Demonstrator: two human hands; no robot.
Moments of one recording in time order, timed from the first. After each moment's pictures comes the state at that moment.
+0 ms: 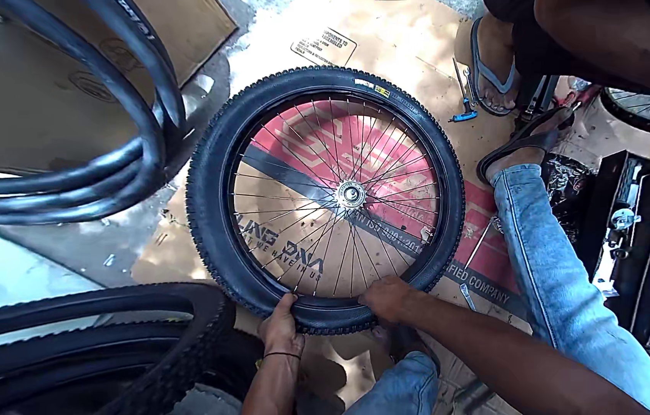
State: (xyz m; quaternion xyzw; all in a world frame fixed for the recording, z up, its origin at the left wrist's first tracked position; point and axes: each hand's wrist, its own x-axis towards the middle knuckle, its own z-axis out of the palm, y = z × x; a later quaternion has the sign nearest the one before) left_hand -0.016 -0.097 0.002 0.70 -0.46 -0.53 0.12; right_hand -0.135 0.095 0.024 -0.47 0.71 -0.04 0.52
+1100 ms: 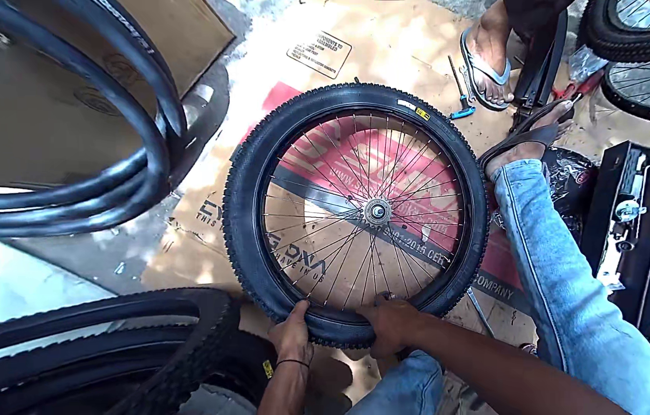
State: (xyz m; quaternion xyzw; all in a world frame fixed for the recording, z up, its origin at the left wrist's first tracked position) left_hand -0.004 -0.086 0.000 0.68 -0.54 -0.49 0.07; right_hand -0.096 0.105 0.031 -0.34 0.71 -0.12 0.60
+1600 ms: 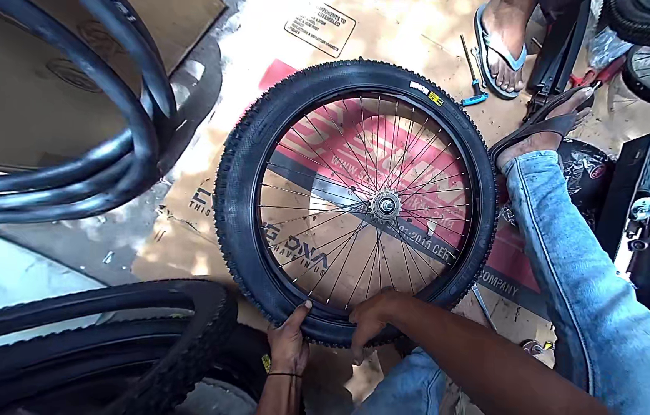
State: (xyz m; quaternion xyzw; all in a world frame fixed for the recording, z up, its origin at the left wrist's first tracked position) left_hand 0.028 -0.101 -0.010 0.58 -0.50 -0.64 0.10; right_hand -0.114 0.050 0.021 -0.35 0.56 -0.11 0.74
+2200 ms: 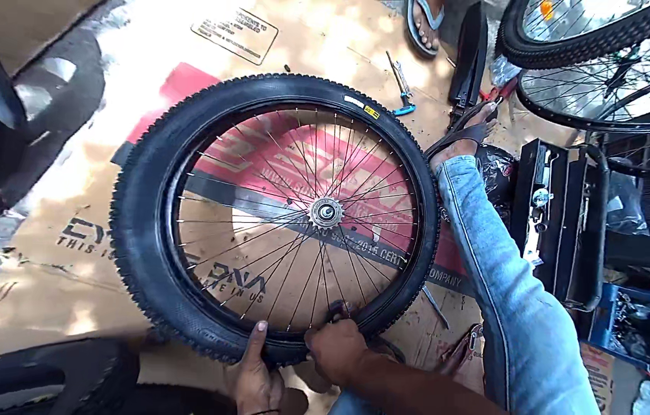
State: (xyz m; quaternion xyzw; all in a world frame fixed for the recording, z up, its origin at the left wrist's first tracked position) left_hand 0.013 -0.040 -0.002 0.57 -0.47 -0.66 0.13; right_hand -0.052 0.096 0.034 -0.27 0.80 -0.18 0.51
